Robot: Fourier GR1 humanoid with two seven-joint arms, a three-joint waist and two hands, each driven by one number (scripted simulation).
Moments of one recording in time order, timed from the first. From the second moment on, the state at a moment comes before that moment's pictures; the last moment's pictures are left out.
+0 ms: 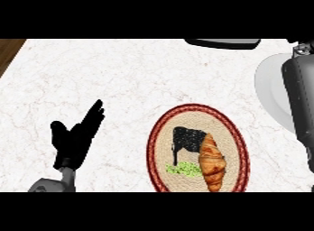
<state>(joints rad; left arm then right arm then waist) -0.06 0.18 -0.22 -1.49 0.18 0.11 0.20 -0.94 -0.31 -0.24 -0.96 1.73 -0.41 1.22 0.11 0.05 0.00</state>
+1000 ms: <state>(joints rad) -0.01 0.18 -0.19 -1.49 0.18 0.13 0.20 -0.73 -0.18 -0.68 -1.04 2.15 -0.70 1.22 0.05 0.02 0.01</state>
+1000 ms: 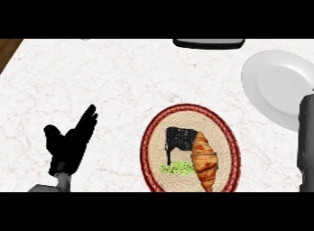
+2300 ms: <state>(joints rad) 0.01 0.17 -0.16 -1.48 0.18 0.12 0.20 -0.71 -0.13 -0.94 -0.79 1.60 -1.33 0.92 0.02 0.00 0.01</state>
